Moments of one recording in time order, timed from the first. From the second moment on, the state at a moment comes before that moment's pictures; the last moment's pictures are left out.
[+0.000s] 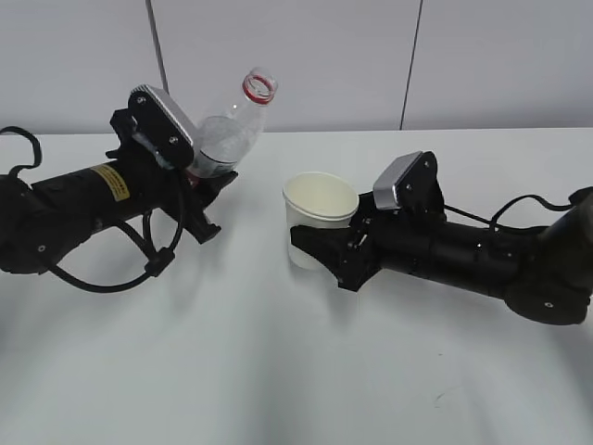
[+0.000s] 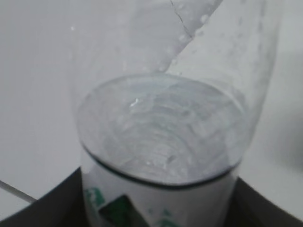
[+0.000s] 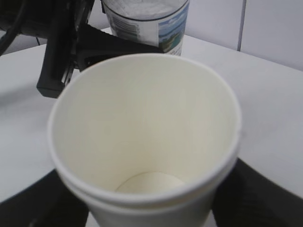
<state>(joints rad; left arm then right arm) -0.34 1.94 -0.88 0.37 -0.76 0.40 0.22 2.11 -0.85 -0.78 -1.10 0.31</state>
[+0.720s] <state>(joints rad) -0.34 1.92 -0.88 0.31 -0.72 0.79 0.22 2.11 -0.93 -0.87 -1.05 0.38</state>
